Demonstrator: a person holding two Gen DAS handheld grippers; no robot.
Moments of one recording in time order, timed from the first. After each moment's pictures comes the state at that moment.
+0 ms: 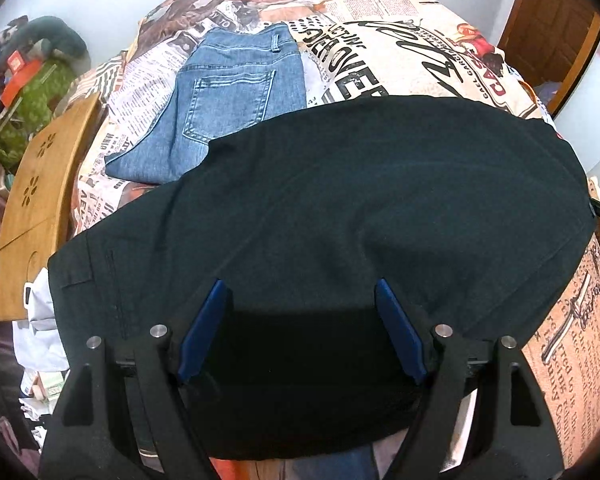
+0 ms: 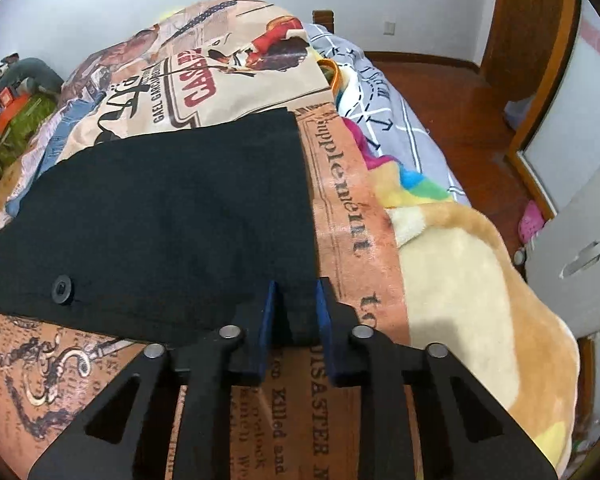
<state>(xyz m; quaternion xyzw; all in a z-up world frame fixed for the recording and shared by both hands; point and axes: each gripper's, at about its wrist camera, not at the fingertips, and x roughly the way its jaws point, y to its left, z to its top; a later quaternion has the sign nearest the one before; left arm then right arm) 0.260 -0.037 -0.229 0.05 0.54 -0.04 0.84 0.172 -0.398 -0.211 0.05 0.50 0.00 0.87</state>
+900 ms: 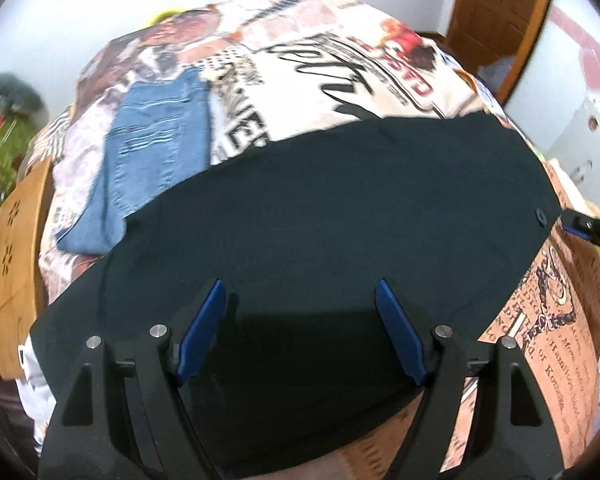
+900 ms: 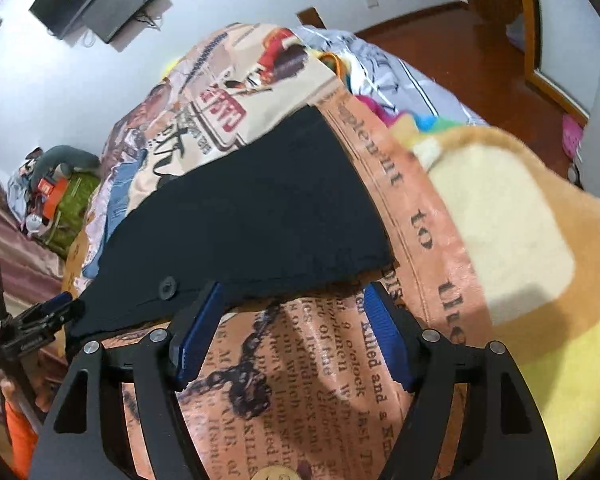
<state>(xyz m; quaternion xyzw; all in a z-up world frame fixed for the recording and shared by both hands) 0.280 -0.130 -0.210 0.10 0.52 -0.12 0.84 0.141 -0.403 -0.206 0.26 0.47 0.05 0.84</state>
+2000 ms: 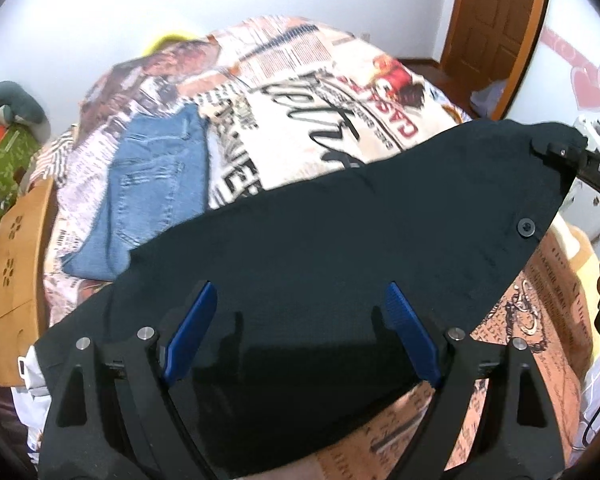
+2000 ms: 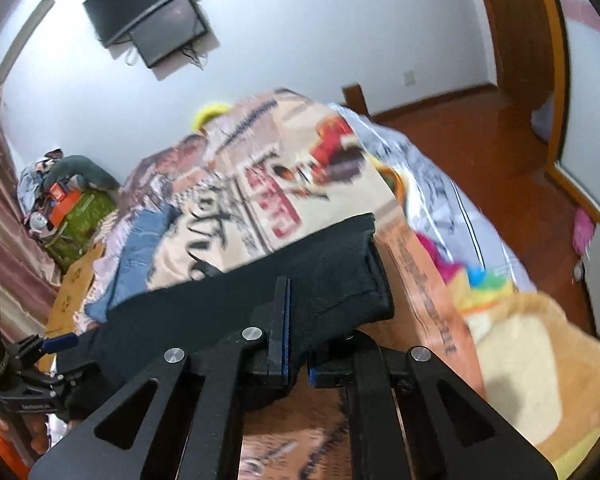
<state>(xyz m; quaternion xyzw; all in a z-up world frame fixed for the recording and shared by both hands) 0.277 -0.126 -0.171 0.07 0.47 -0.12 0.87 0.186 -0.380 -0.128 0.18 0.36 0.07 0.91</state>
